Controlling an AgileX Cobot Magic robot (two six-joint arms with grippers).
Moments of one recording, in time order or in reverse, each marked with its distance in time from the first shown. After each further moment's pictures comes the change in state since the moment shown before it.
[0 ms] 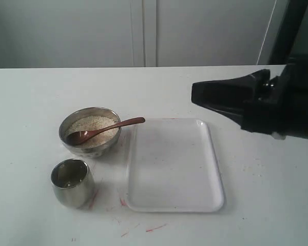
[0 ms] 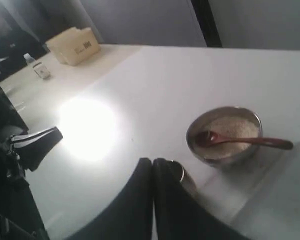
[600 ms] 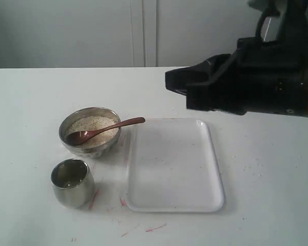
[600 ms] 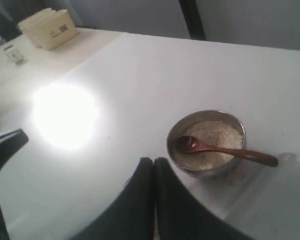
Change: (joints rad) left arm 0.000 0.000 0.000 0.000 0.000 0.000; right arm 0.166 0.165 -0.128 -0.062 0.191 -0.036
